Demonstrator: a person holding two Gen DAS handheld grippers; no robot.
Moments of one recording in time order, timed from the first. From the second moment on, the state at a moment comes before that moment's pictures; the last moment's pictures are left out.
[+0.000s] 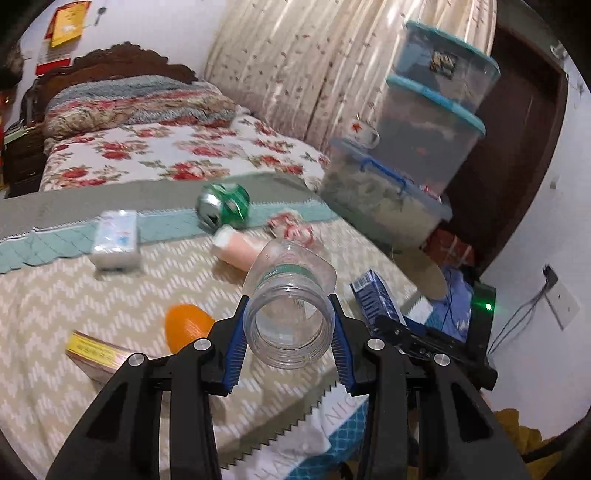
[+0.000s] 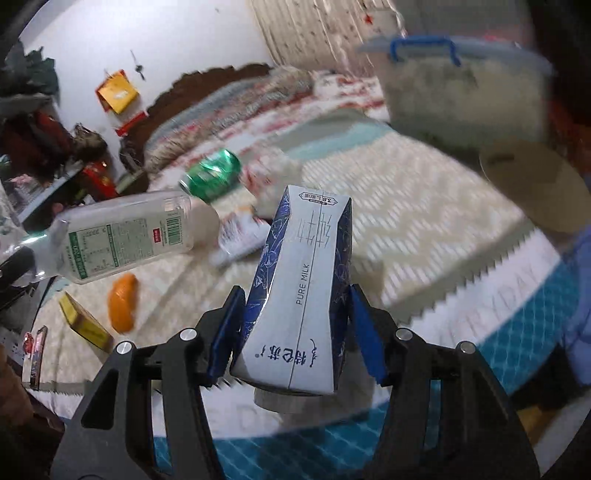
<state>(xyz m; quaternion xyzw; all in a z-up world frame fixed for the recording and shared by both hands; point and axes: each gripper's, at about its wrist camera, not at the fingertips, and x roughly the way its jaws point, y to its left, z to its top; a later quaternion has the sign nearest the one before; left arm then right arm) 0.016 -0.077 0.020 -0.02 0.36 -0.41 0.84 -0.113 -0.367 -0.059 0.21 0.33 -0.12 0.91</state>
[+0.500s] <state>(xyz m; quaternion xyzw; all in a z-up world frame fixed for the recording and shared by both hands) -0.020 -0.089 -0.029 0.06 0.42 -0.38 0.82 -0.122 -0.331 -0.061 0.18 0.31 -0.12 0.92</state>
